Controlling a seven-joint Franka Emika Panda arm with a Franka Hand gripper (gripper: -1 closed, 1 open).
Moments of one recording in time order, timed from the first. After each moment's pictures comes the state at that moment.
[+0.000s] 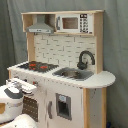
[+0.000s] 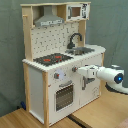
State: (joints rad) arm -0.59 -1.48 1.50 -2.71 0.05 3.26 -0.85
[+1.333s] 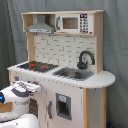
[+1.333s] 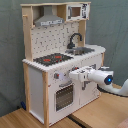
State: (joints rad) arm -0.84 -1.49 1.58 -2.55 0.05 3.41 -0.90
